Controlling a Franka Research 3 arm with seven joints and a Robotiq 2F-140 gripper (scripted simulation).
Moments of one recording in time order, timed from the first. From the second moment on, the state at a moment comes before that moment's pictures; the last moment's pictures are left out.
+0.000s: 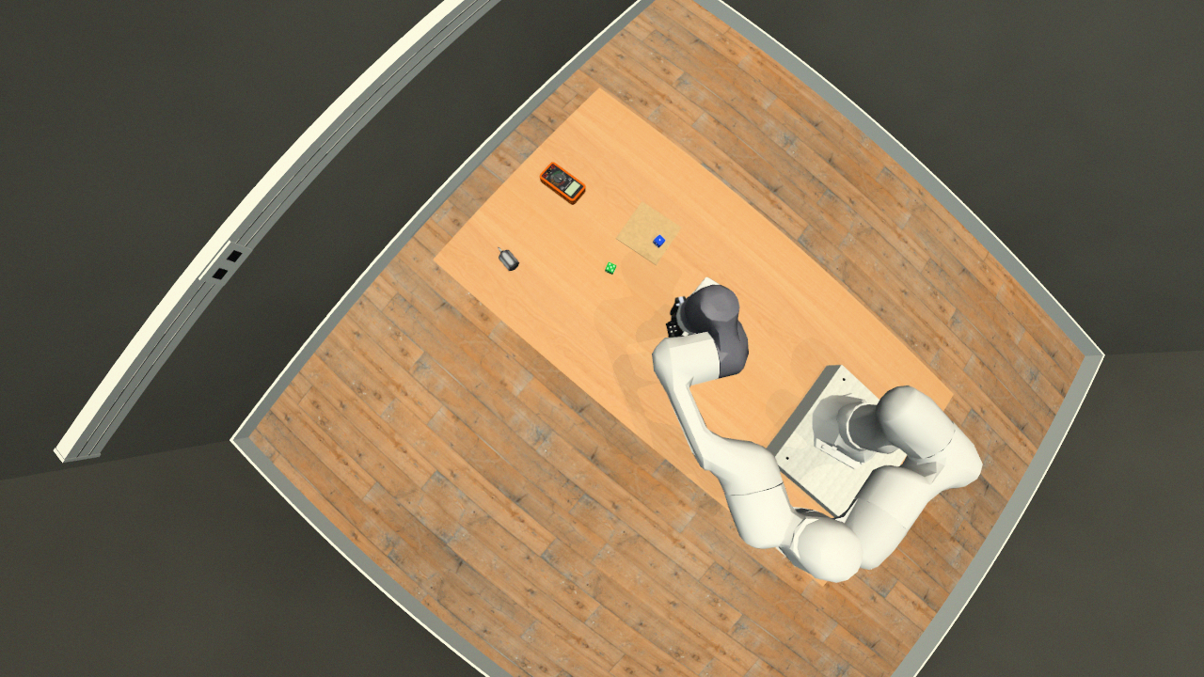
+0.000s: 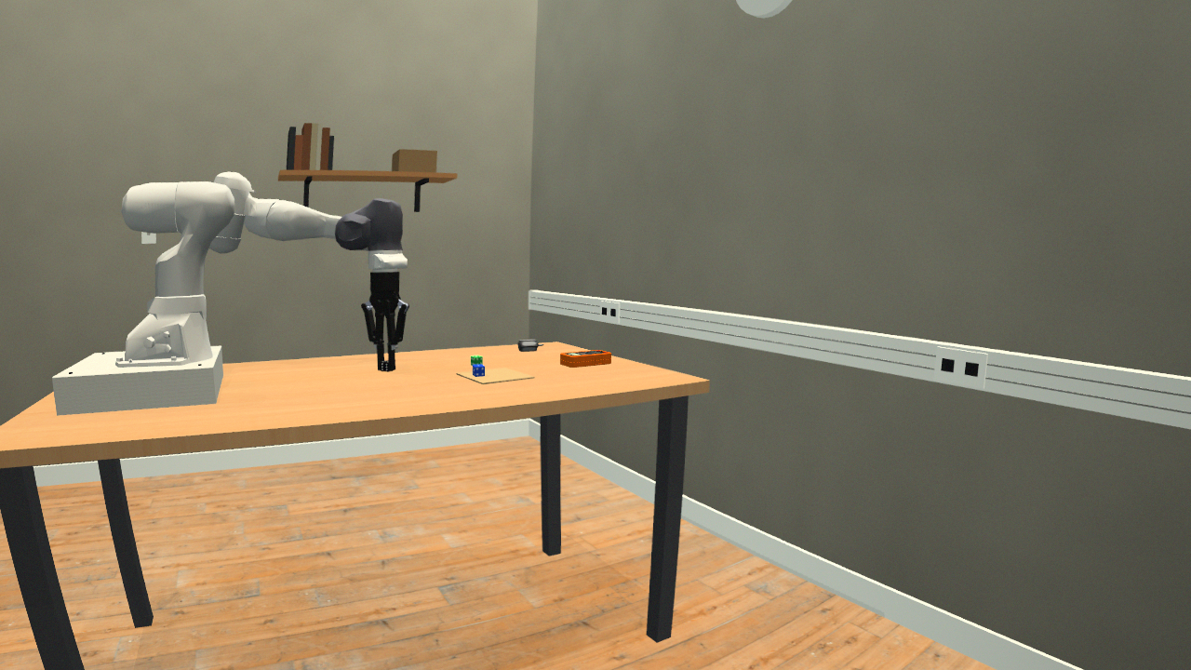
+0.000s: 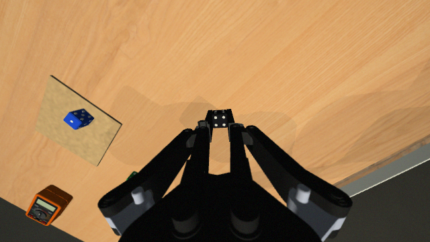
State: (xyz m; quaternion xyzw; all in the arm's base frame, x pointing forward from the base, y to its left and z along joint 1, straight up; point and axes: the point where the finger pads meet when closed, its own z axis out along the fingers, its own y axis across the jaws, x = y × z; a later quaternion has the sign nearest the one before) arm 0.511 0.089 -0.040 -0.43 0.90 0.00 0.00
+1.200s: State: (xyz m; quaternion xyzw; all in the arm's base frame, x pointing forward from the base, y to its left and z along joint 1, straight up) arm 0.518 0.088 0.057 -0.43 0.90 0.00 0.01
